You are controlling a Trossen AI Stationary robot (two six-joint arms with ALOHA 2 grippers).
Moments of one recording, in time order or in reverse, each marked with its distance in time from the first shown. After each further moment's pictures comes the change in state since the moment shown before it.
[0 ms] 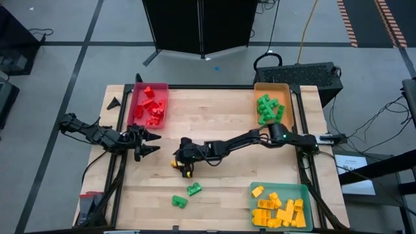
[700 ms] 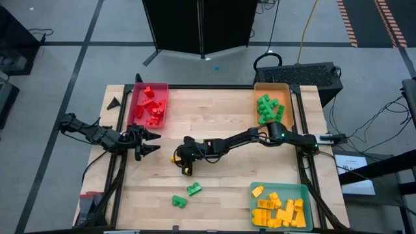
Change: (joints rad) left arm 0.000 0.006 0.000 -0.001 -0.020 0.000; right arm -0.025 0.033 0.002 -0.082 -0.020 0.130
